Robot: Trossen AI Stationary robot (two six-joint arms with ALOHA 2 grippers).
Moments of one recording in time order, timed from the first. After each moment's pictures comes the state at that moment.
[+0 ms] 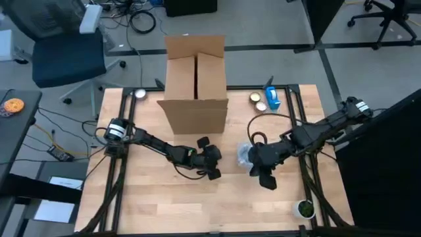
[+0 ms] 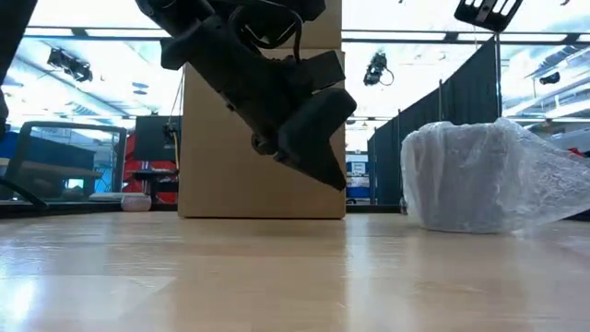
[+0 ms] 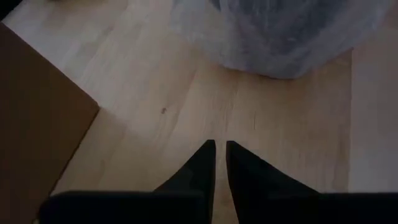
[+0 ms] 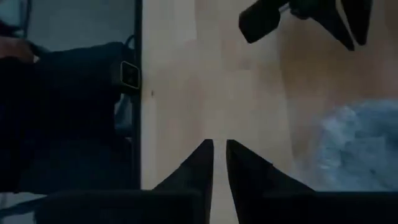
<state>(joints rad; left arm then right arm) -0.24 1.94 1.15 0.01 -0.52 -0.30 0.46 1.27 1.14 -0.73 0.00 0.60</state>
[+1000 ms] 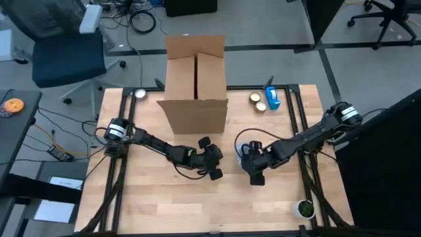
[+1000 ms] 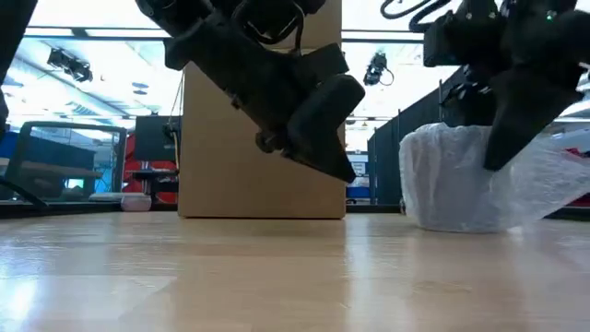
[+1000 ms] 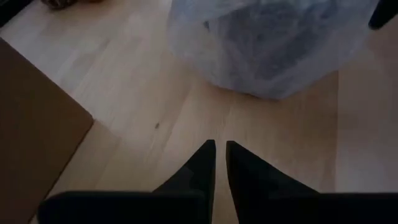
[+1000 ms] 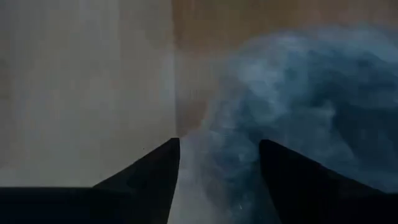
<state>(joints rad) -0.24 1.94 1.15 0.07 -0.51 -0.30 0.40 1.53 0.91 -0.62 0.22 0.37</state>
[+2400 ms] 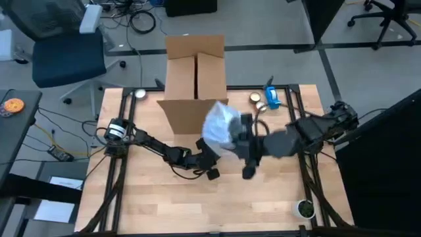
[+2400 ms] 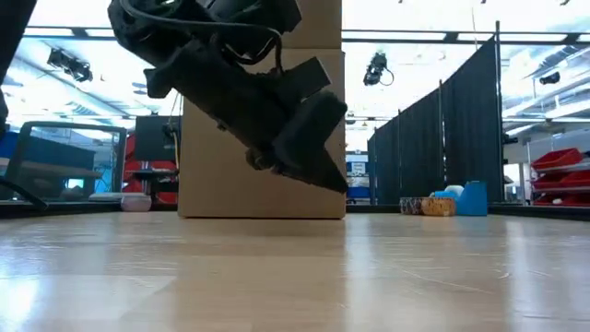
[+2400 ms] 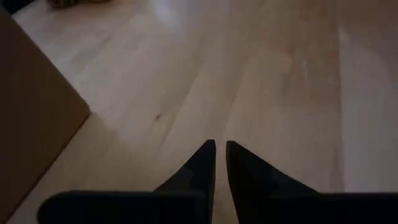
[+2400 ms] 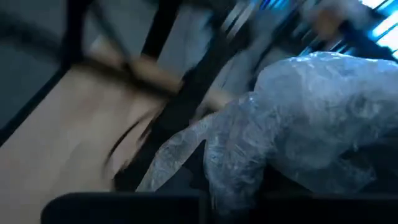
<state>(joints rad) -0.23 1.94 1.01 0.32 -0.52 -0.29 0.43 1.57 1.91 -0.64 0.62 -0.34</state>
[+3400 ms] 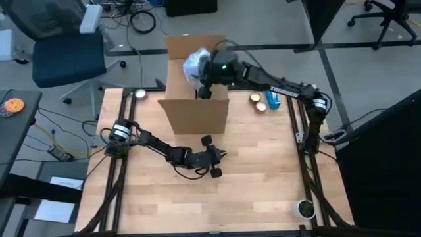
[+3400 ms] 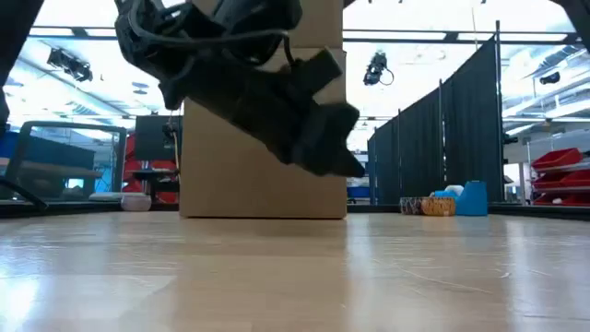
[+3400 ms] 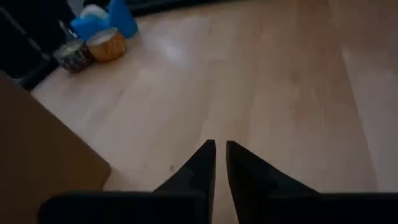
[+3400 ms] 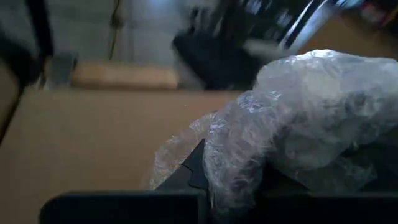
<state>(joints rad) -0.22 2.00 1.01 0.51 -0.56 -0.03 -0.33 1.85 1.91 -0.47 0.12 -0.32</state>
